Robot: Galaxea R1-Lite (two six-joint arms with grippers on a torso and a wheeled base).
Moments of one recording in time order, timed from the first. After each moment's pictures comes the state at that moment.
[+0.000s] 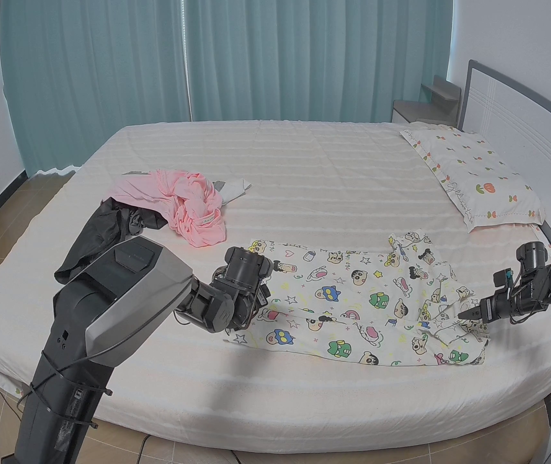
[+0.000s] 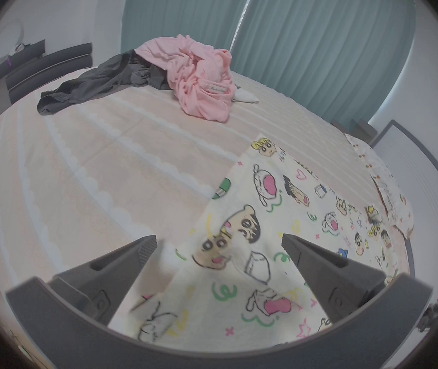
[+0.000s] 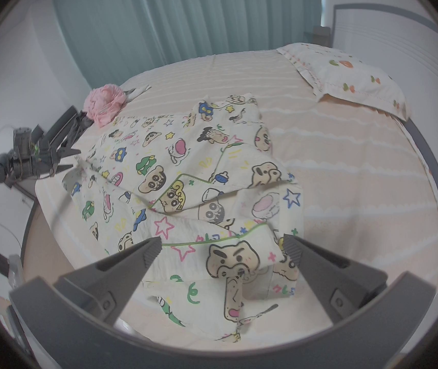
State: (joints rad) left arm -0.49 2.60 -1.58 -0.23 0.38 -0.80; right arm -0.28 2.19 -0.89 -0.35 0.37 -0.29
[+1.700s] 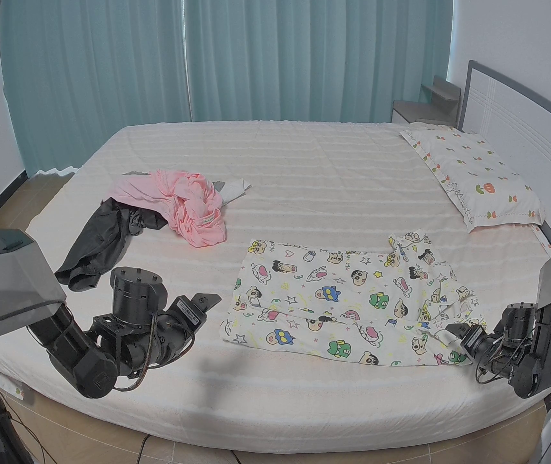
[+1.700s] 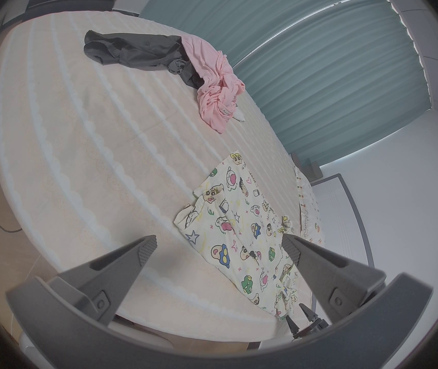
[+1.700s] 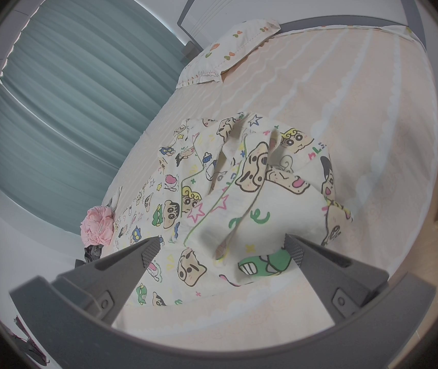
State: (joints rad) left arm -0.43 2.03 -0.54 -0.93 0.06 -1.09; right arm -0.05 2.35 -0.17 -1.55 0.10 0.80
